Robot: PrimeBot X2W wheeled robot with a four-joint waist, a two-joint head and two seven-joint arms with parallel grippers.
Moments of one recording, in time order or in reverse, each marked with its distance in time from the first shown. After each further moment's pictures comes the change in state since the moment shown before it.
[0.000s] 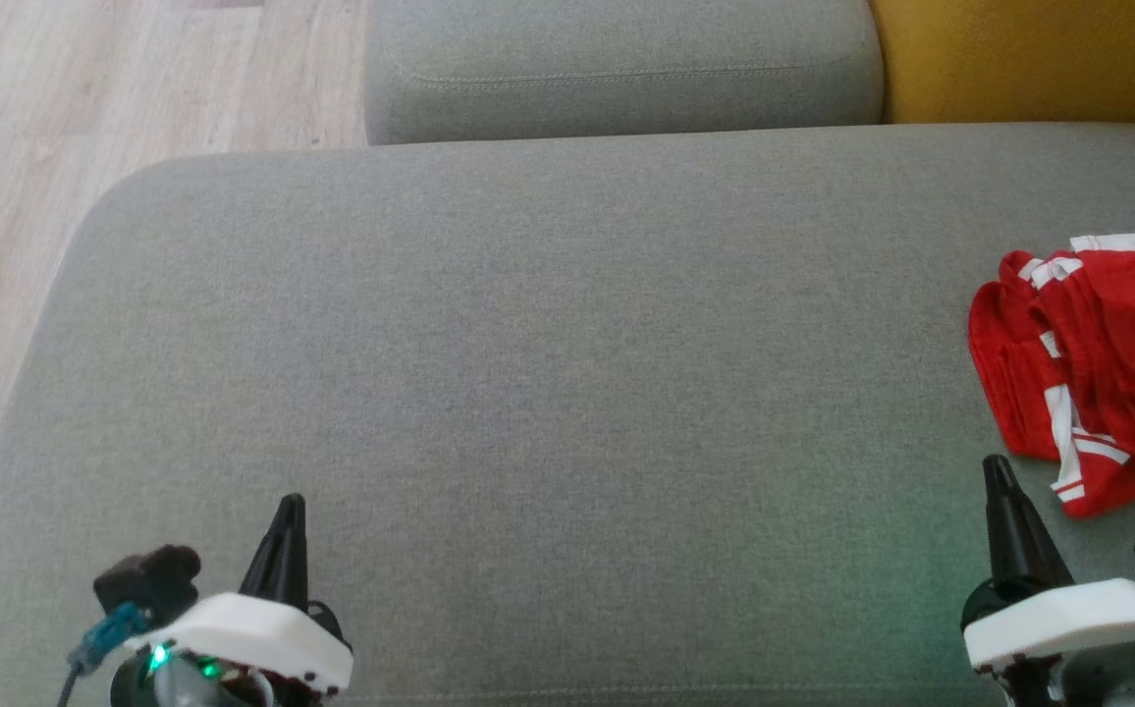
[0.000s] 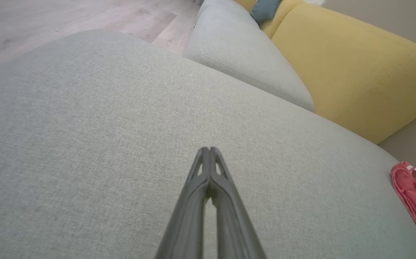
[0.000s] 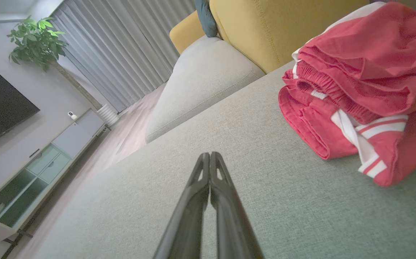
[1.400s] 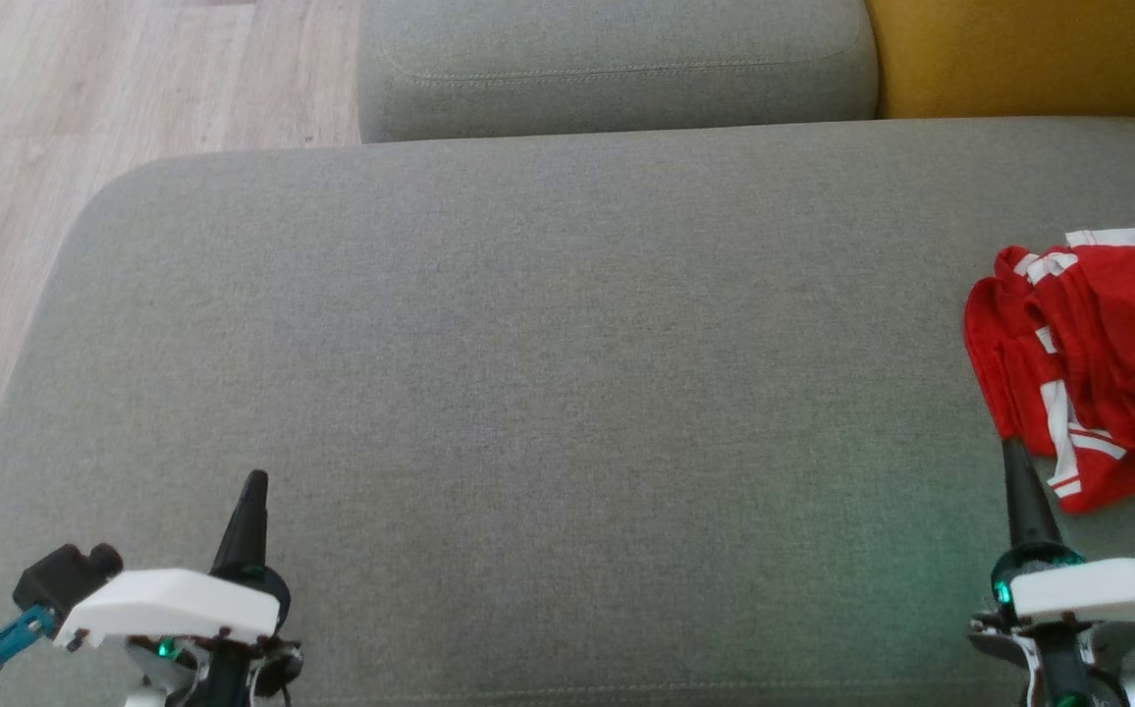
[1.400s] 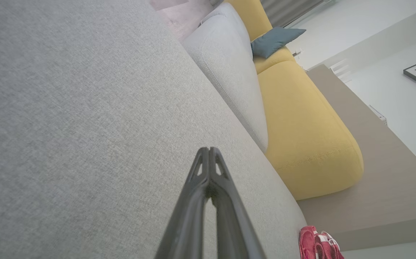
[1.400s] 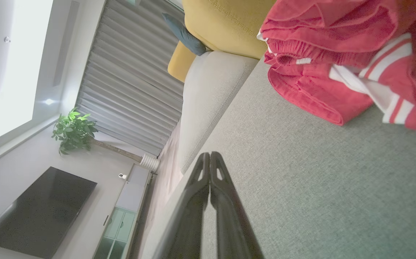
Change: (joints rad) left arm -0.049 -0.034 0.126 0.036 -0.467 -0.097 0.092; right arm -0.075 -0.002 -0.011 0.099 0.471 0.000 0.003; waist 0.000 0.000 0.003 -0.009
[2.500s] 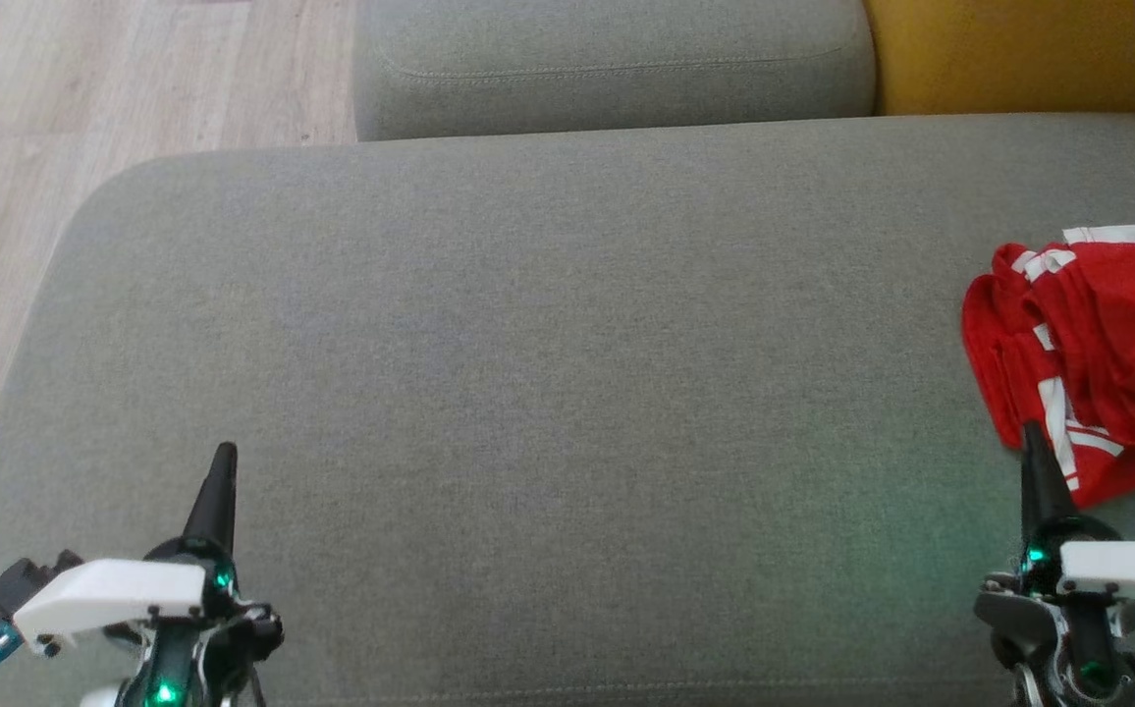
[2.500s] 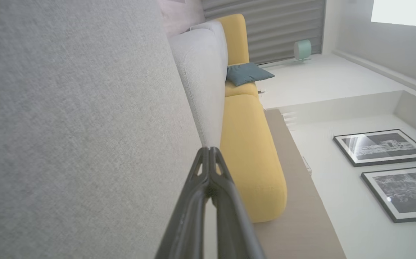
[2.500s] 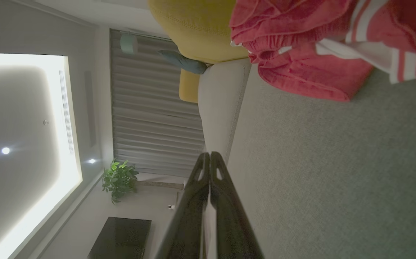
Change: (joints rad) left arm -0.040 -0.033 0.103 0.030 -0.370 -0.077 0.079; right arm -0.074 -0.001 -0.021 0.077 0.373 0.000 0.010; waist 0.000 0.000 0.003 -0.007
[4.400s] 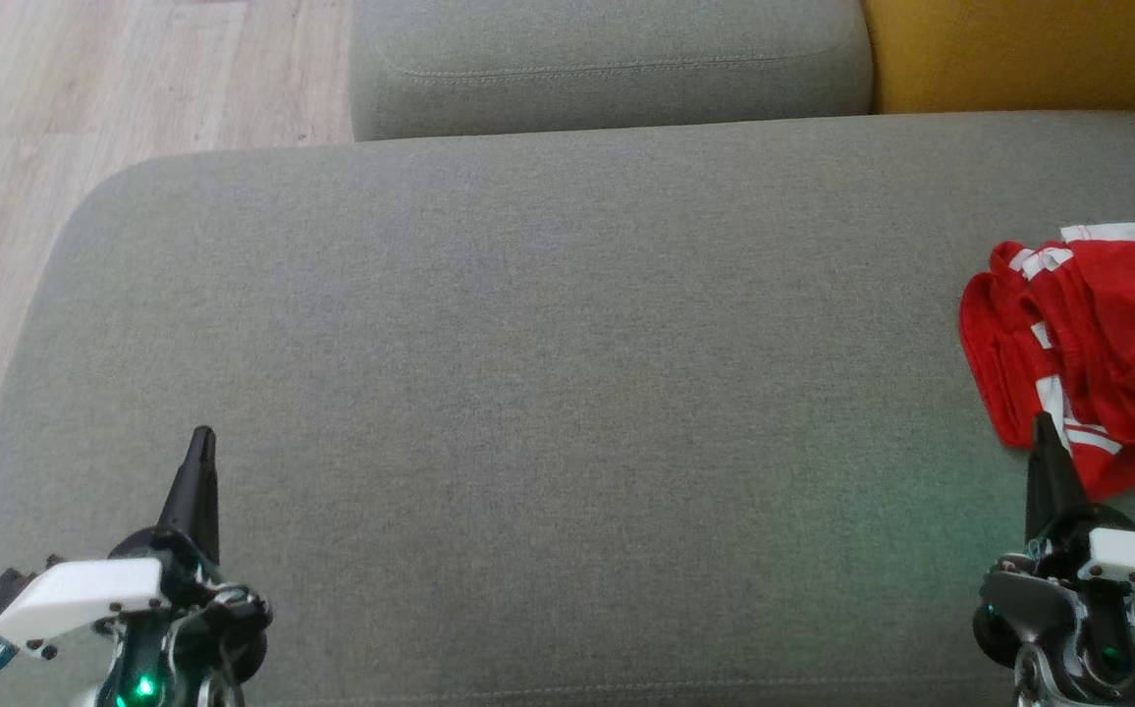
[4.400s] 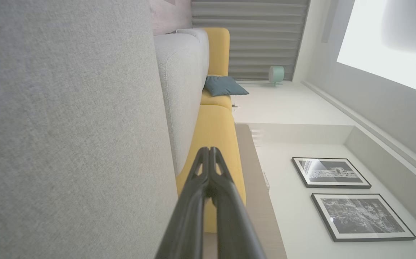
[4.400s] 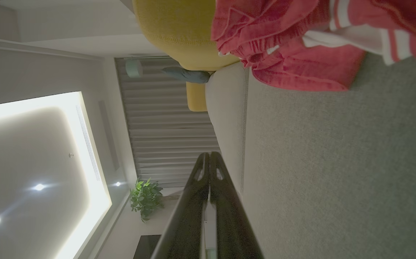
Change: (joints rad) left arm -0.024 -0.028 0.067 0.015 -0.192 -0.043 0.055; right arm -0.039 0.000 -0.023 0.045 0.195 0.000 0.021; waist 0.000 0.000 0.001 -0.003
